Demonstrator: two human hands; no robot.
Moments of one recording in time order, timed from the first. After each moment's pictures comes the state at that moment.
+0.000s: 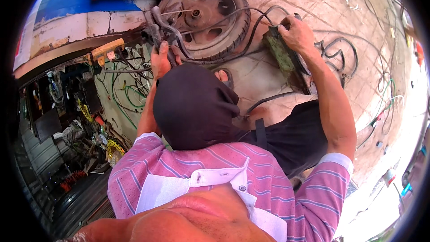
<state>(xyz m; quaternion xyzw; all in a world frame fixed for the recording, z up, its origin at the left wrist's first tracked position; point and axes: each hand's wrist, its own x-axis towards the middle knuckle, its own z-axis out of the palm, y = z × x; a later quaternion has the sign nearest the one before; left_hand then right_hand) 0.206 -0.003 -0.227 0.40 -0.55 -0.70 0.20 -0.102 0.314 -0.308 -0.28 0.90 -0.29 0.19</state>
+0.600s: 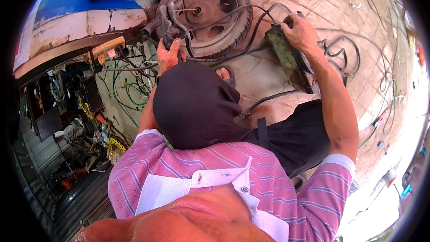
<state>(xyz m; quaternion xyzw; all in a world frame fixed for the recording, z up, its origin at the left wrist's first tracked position) 0.199 -0.003 -0.237 0.36 -0.69 -0.61 0.15 -0.101 0.314 -0.308 -0.28 0.90 -0.28 0.19</state>
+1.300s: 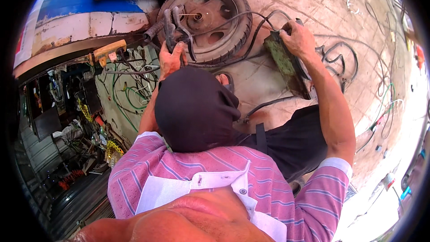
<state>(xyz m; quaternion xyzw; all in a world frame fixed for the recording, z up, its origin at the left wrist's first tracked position) 0.196 -0.011 -0.255 0.34 -0.70 -0.60 0.17 -0.100 0.313 -0.306 -0.28 0.90 -0.28 0.18</state>
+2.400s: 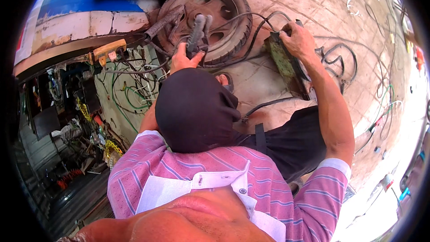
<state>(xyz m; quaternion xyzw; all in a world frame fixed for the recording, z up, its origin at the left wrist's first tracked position) 0.183 0.034 -0.234 0.35 -0.88 -0.33 0.04 -0.101 0.312 -0.307 -0.28 0.90 -0.28 0.19</state>
